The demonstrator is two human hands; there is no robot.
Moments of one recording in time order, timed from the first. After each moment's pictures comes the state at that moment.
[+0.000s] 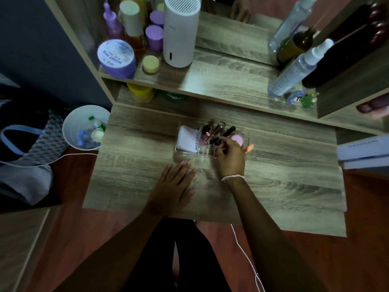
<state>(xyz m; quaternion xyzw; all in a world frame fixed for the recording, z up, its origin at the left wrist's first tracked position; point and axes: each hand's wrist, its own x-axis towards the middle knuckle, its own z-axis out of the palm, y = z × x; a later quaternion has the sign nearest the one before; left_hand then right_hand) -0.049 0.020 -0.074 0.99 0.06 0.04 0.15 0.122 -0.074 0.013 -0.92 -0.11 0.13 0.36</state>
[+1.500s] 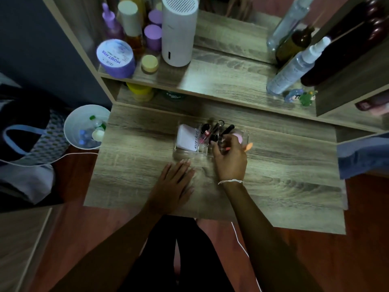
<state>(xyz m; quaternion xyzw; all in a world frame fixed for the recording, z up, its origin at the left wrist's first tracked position) -0.047 0.022 -0.069 0.98 0.05 0.03 0.17 0.110 -0.080 0.017 -0.93 -0.11 0.02 0.35</state>
